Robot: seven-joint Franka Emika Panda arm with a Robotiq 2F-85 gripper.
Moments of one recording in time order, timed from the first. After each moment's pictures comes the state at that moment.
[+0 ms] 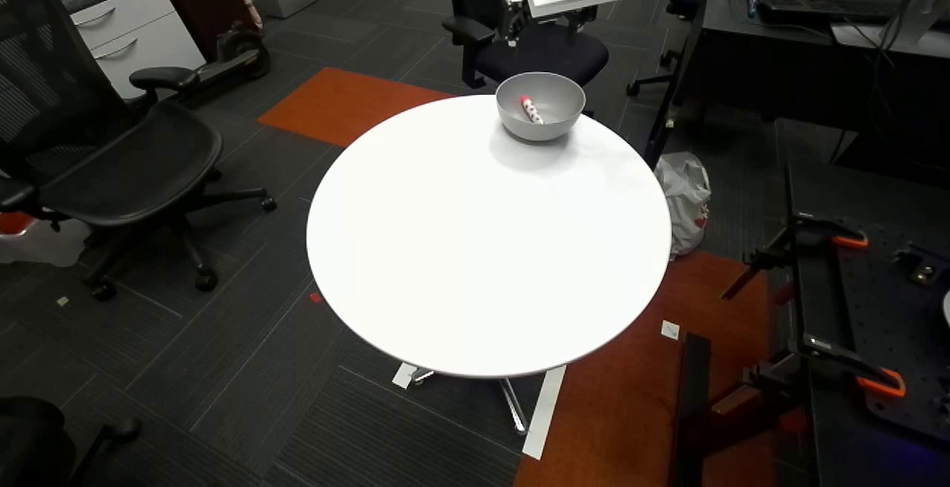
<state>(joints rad) 0.01 0.47 -0.32 -1.89 -0.16 2.50 0.79</state>
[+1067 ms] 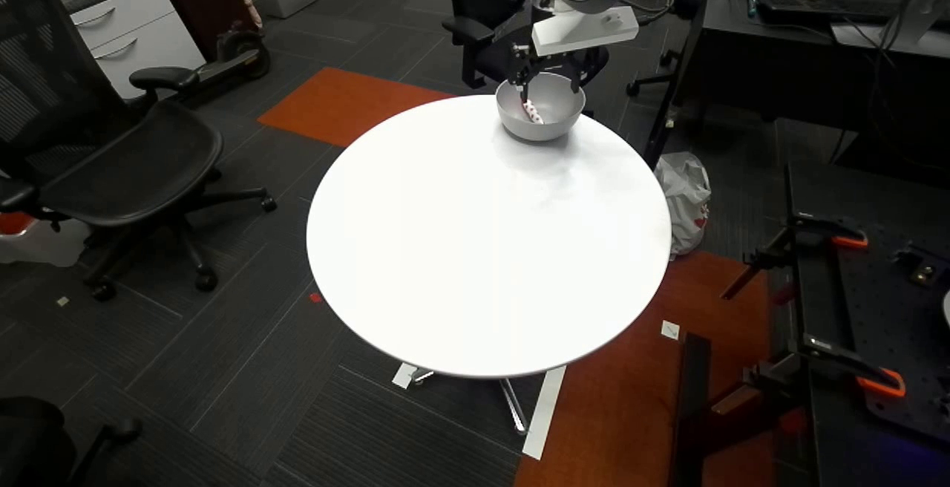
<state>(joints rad) -0.09 0.57 -0.23 -1.88 0.03 2.49 0.65</state>
